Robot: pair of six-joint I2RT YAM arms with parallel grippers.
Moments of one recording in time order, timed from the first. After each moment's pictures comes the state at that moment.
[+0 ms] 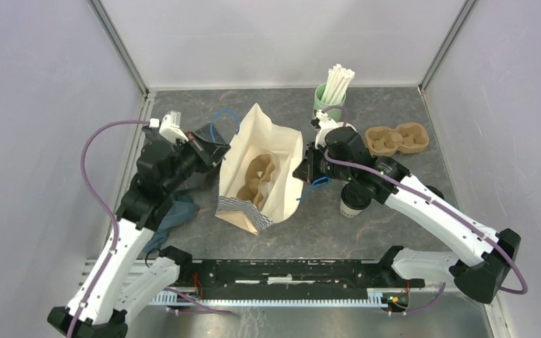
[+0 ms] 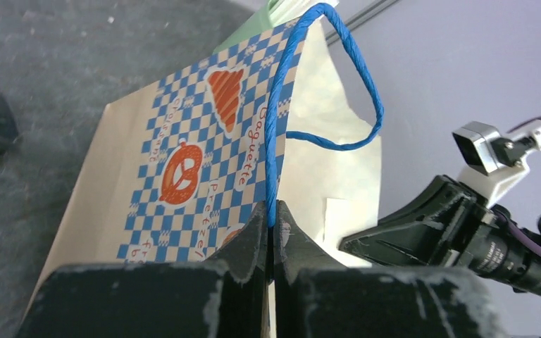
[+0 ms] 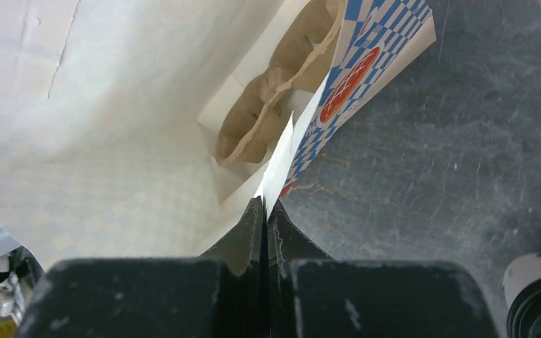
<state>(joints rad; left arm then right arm) -0.38 0.80 0.97 -0.40 0.14 -0.77 0.80 1.17 1.18 -0.60 -0.06 0.59</state>
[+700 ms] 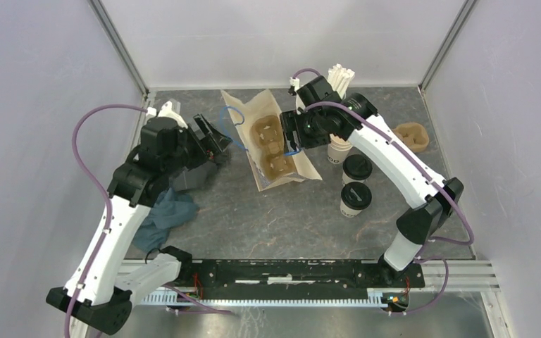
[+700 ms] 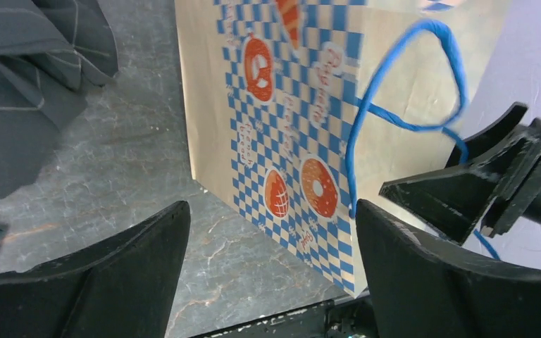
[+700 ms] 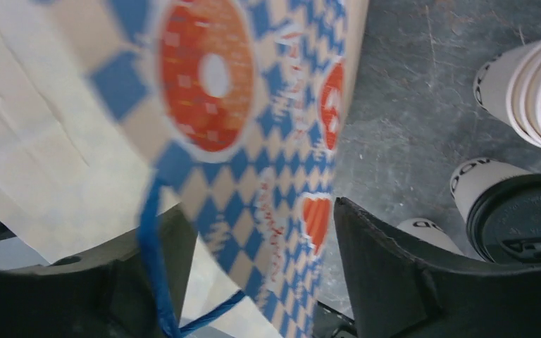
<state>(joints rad) -0.38 0.94 1.22 -0.77 0.02 -0.78 0.70 1.68 1.89 -1.11 -0.05 0.37</state>
